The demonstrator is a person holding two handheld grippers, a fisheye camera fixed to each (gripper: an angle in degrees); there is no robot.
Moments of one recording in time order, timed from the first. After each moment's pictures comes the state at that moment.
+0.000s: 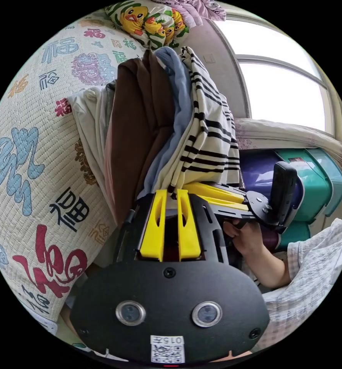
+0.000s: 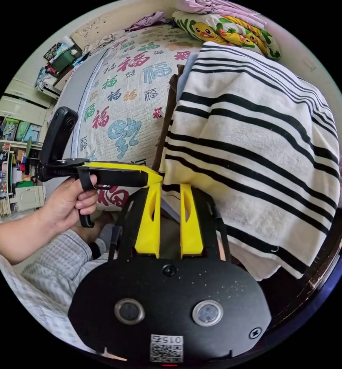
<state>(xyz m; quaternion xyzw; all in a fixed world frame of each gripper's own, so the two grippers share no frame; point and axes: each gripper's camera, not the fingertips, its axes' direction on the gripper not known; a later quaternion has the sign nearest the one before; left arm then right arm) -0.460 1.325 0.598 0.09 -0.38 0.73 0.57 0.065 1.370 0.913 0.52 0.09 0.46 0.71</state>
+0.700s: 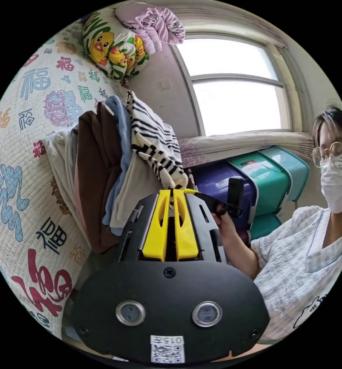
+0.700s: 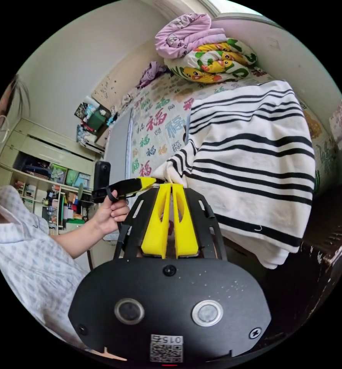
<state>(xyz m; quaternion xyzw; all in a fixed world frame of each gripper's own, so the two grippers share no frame) -0.413 1.080 0.445 0.00 -0.22 0.81 0.54 0.017 1.457 0.917 0.74 -0.02 0.37 0.56</state>
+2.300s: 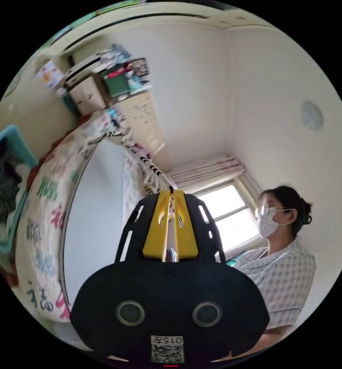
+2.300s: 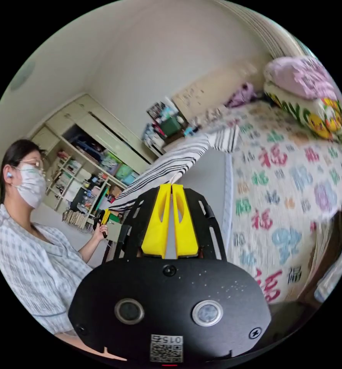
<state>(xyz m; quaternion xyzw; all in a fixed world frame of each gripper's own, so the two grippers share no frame) -0.503 0.689 -0.575 0.38 0.12 0.74 0.54 -0.111 1.120 0.516 0.78 -0.03 0.20 0.60</state>
